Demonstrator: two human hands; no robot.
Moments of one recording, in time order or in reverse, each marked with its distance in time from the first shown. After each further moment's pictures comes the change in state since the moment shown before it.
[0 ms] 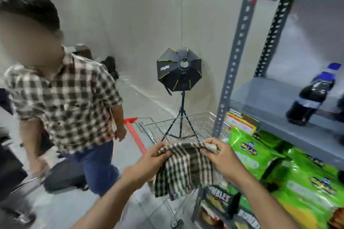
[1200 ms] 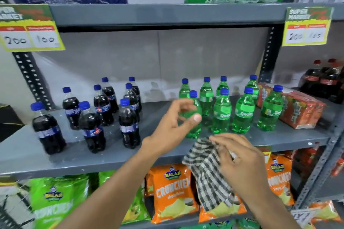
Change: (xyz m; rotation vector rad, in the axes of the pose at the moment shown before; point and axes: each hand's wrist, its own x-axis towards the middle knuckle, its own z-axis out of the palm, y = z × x) left_hand -0.004 0.258 0.600 -0.040 -0.846 0.808; right_hand -0.390 -0.017 -0.391 -0.809 1.224 -0.174
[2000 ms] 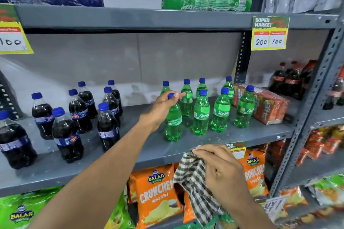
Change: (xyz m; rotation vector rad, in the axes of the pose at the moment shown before) left_hand 0.083 -0.017 0.014 -0.222 -0.011 -0.215; right_hand -0.028 0.009 -0.008 -0.178 -0.087 -0.048
